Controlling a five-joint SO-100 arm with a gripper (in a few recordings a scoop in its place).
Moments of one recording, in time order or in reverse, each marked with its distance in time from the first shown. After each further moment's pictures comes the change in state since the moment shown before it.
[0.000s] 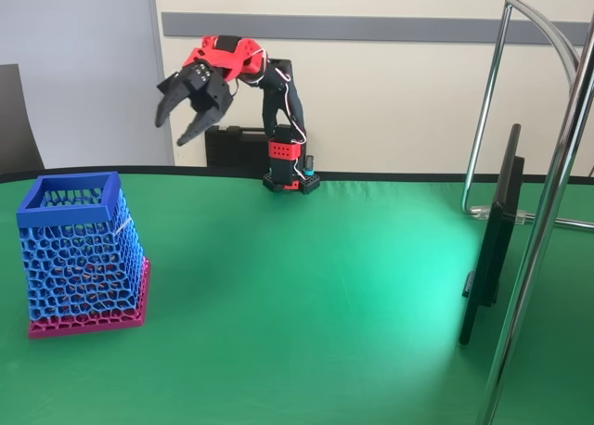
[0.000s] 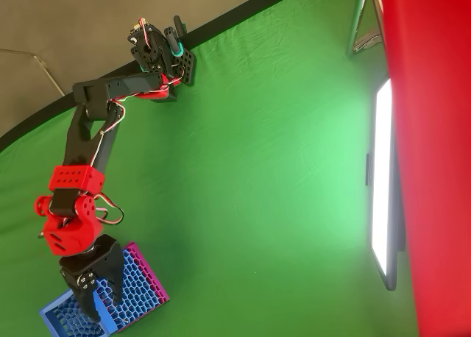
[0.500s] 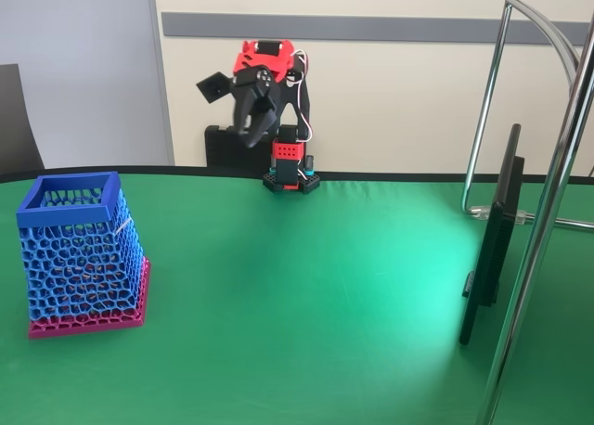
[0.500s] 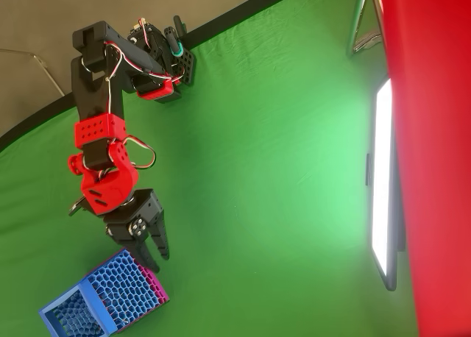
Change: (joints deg) arm -12.8 31.0 44.2 -11.6 -8.9
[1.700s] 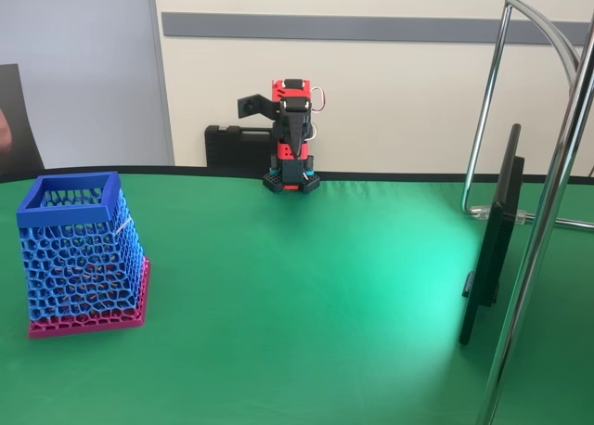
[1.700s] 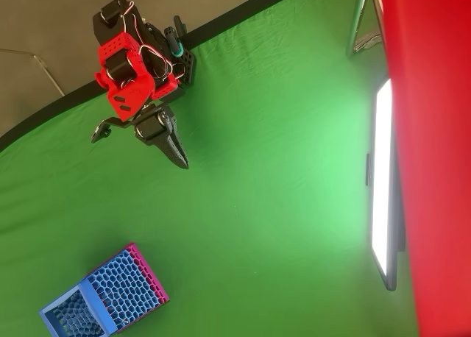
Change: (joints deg) arm -10.6 78.6 67.5 3.4 -17.0
